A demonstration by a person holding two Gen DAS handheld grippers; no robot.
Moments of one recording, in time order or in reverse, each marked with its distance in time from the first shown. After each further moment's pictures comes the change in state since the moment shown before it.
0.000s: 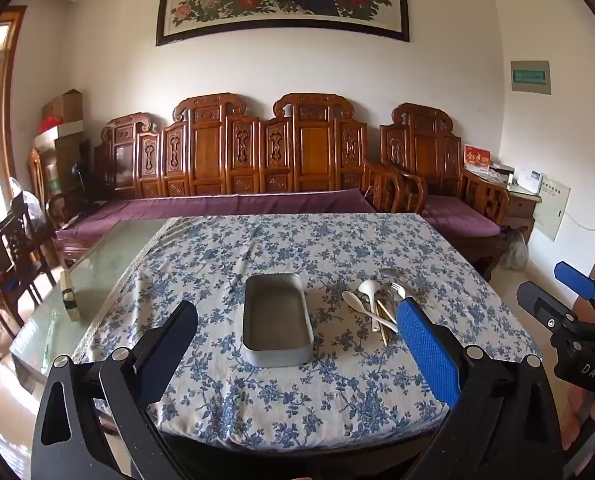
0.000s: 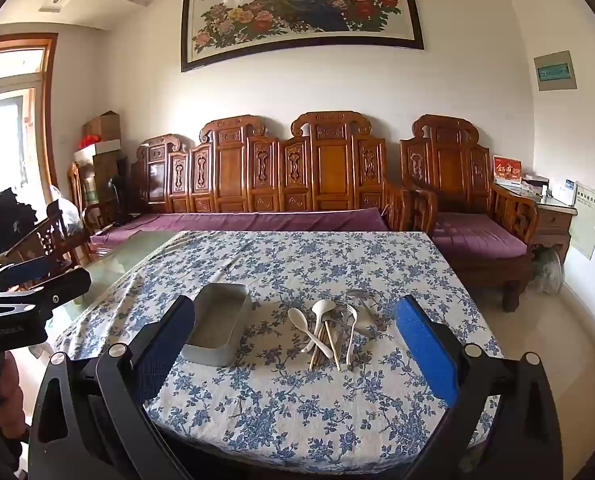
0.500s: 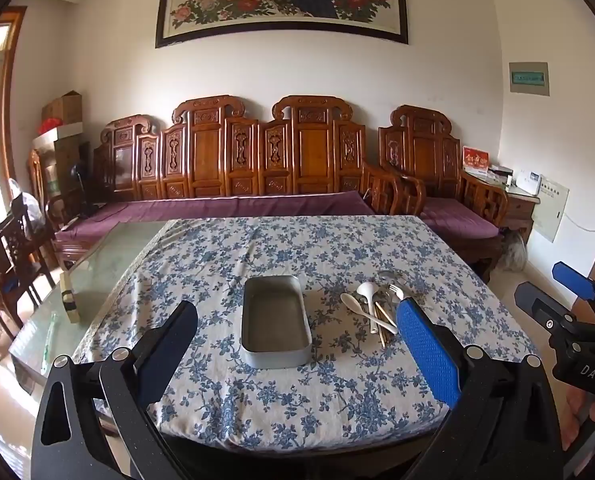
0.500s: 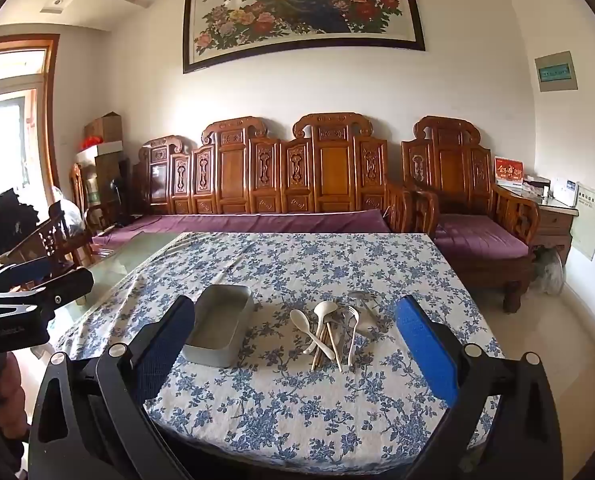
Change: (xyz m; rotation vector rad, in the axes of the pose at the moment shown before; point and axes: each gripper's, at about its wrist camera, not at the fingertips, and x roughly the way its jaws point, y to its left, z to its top) left arm 0.001 0.002 0.002 0.002 -0.001 -0.005; right arm -0.002 0.001 0.000 -0.006 -0.003 -0.001
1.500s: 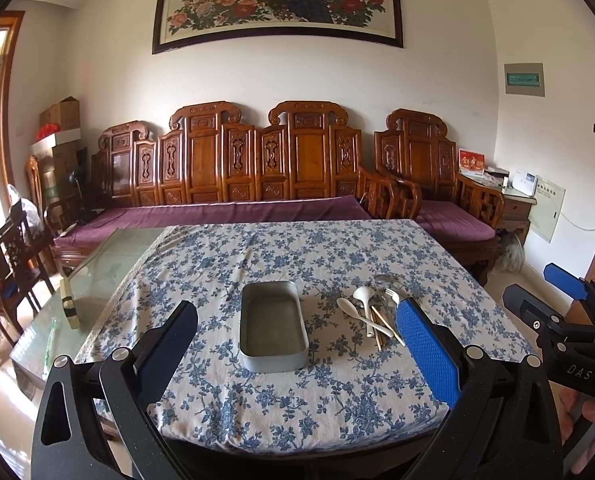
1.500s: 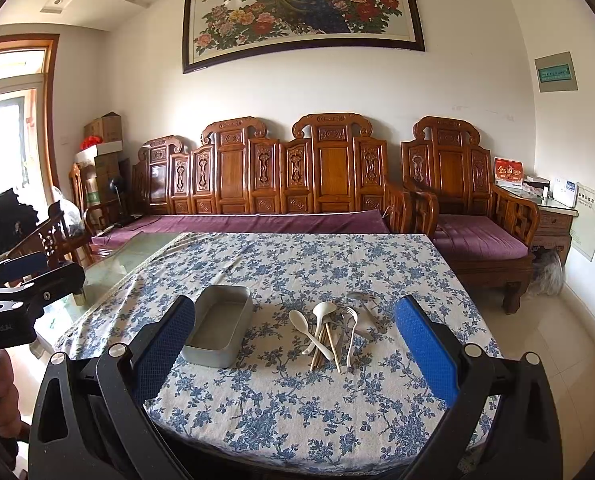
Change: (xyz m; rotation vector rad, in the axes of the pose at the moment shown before) left arm -0.014 -0.008 0.010 0.009 -0.020 -0.009; right arm 0.000 0.004 0.007 -0.002 -0.003 -0.001
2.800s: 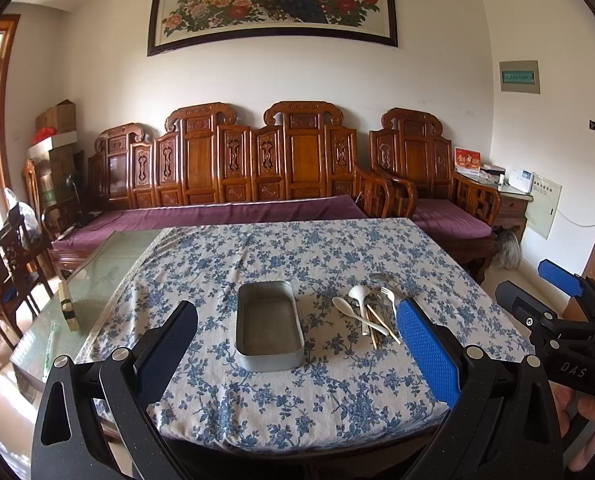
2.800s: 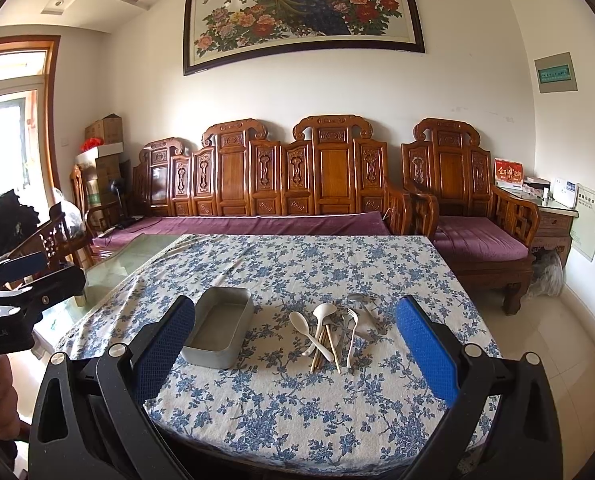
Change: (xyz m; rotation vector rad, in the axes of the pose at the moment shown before) left arm -0.004 -0.008 -0.001 0.011 -0.002 -0.006; right arm -0.002 -0.003 0.001 0.000 -0.003 0.001
